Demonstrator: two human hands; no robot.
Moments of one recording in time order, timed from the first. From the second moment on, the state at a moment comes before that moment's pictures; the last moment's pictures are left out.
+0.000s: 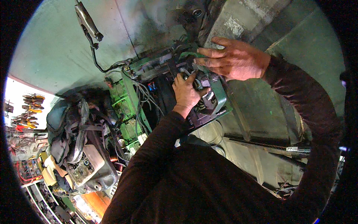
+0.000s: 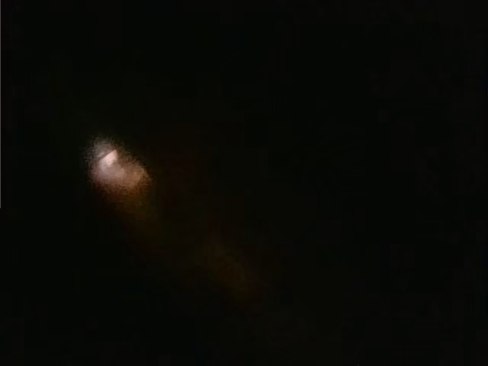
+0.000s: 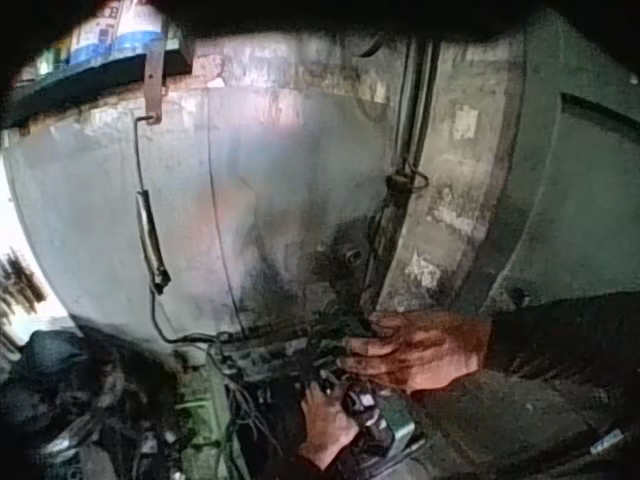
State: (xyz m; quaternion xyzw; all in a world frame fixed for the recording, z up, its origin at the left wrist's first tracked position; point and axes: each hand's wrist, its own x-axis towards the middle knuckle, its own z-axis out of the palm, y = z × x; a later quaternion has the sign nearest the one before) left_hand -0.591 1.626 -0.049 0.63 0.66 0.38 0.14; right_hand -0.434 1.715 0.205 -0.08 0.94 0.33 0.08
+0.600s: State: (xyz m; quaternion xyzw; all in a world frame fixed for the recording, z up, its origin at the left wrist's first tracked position) left_hand -0.585 1.629 -0.060 0.63 0.67 0.39 0.11; right_hand -0.456 1.634 0.130 0.57 0.82 -0.05 -0.06
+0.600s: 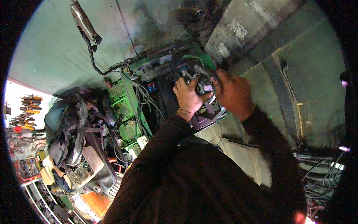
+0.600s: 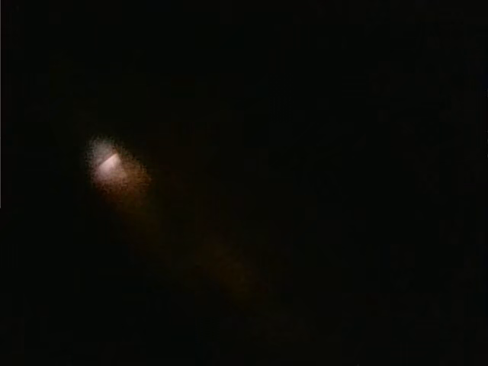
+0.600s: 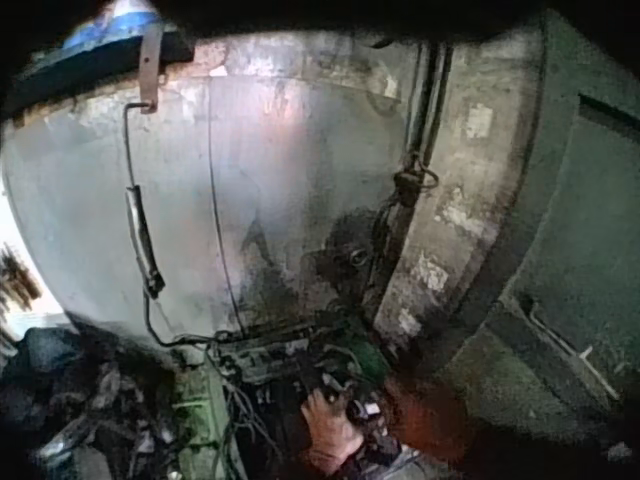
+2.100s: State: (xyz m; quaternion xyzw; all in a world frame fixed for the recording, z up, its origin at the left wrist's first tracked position) left_hand -0.587 1.626 -0.074 0.65 0.63 0.42 0.07; right_hand -0.376 1.679 0.151 0.24 0.96 0.14 0.02
